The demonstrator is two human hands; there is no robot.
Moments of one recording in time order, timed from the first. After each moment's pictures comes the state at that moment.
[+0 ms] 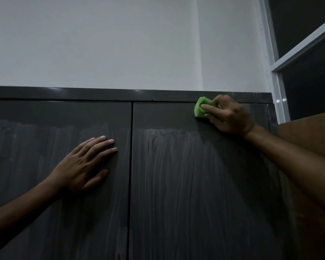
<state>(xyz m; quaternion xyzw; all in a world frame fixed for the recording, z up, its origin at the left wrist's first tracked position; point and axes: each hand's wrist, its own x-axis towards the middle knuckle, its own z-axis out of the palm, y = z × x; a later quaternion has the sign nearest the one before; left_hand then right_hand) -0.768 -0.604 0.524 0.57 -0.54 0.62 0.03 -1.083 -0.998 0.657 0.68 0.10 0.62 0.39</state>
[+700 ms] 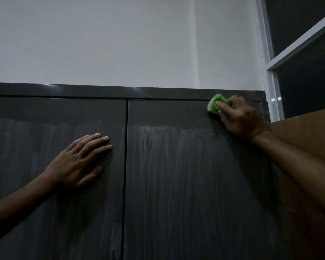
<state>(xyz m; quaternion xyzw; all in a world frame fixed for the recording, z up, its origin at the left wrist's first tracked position) -0.772 -0.603 0.524 0.56 -0.54 0.62 0.04 -1.105 -1.036 0.640 0.69 0.01 0.64 0.34</state>
